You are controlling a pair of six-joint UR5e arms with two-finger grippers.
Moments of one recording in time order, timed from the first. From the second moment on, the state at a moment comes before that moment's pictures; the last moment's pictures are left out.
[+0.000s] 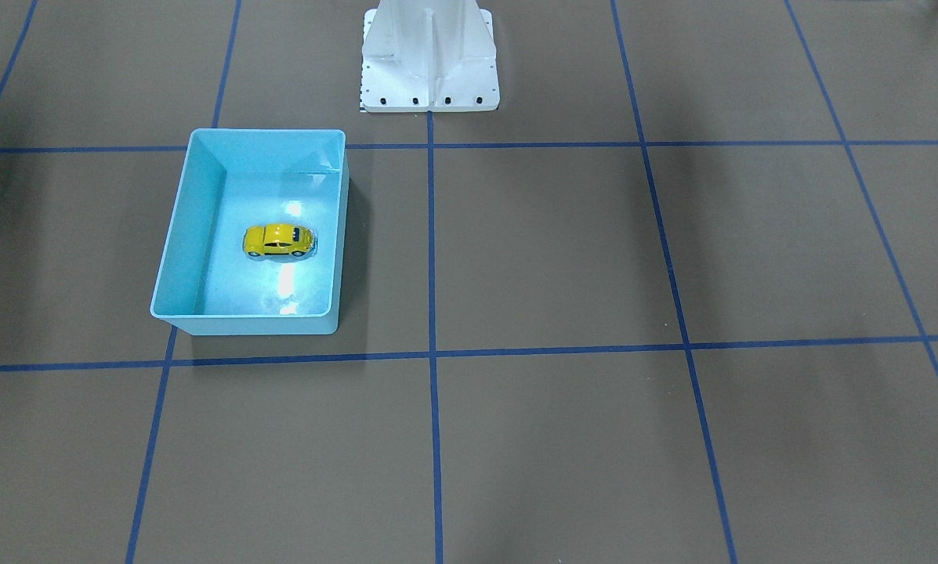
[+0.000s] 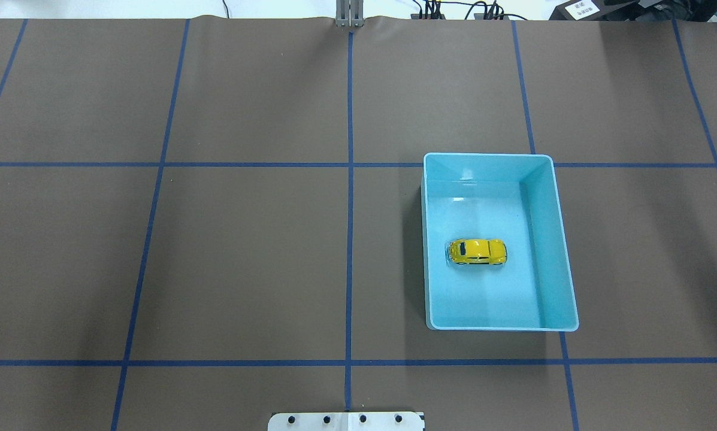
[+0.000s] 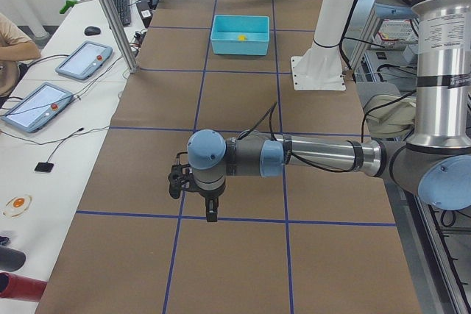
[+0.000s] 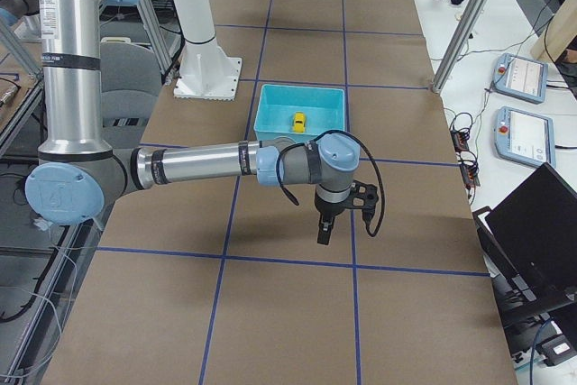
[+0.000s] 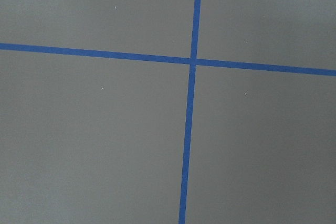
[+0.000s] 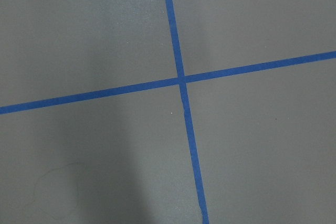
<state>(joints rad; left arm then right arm) -1.63 -1.49 -1.73 -1.49 -2.41 -0.03 1.48 -1.60 1.73 -1.60 2.29 0.31</state>
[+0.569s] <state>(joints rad) -1.63 -1.49 -1.74 -1.49 -2.41 -0.03 1.48 -1.59 1.71 -1.60 2.29 0.31</state>
